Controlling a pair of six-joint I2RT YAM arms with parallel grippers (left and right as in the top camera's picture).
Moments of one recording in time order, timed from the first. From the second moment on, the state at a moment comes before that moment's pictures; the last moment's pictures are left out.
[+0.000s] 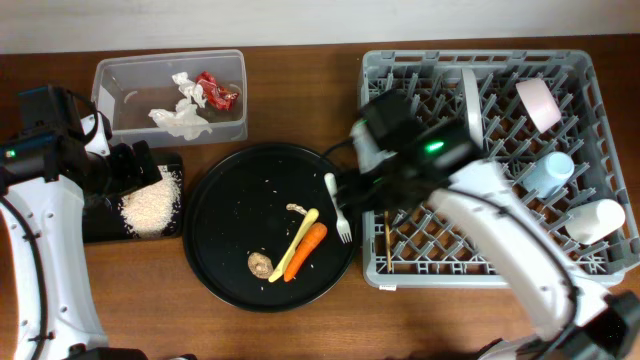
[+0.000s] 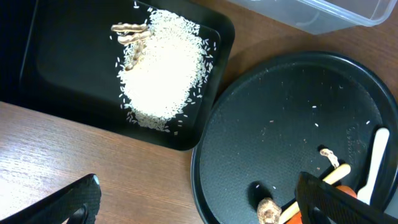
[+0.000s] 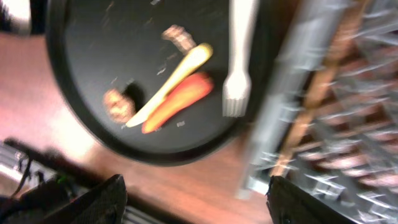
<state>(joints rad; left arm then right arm) 0.29 1.53 1.57 -1.28 0.08 -0.12 0.55 1.62 1.60 -1.26 -0.24 0.36</state>
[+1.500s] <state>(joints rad) -0.31 1.59 0.85 -0.83 0.08 -0.43 -0.05 1.48 1.53 -1.40 0.05 0.42</state>
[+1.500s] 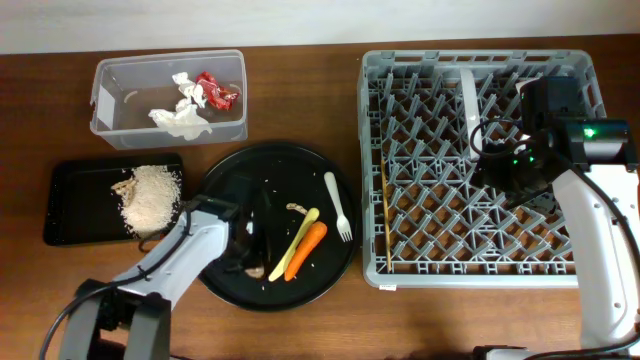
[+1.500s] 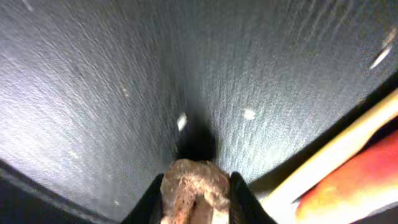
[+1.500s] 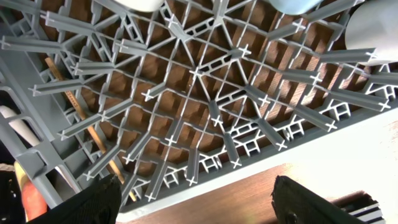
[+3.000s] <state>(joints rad) -0.64 1.95 1.25 -0.92 0.09 -0.05 -0.05 1.48 1.53 -1.41 0.05 0.42</state>
